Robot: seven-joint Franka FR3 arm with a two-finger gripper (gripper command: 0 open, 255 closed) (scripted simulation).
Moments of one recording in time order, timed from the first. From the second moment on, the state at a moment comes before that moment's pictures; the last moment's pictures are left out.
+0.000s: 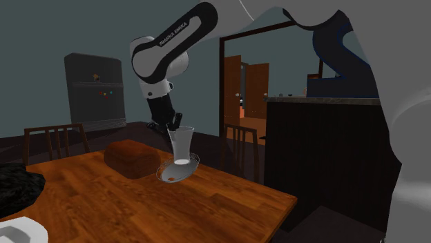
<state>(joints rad) -0.07 0.44 0.40 -1.65 -0.47 1.96 0.53</state>
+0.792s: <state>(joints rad) -0.07 0.44 0.40 -1.66 -0.47 1.96 0.53</state>
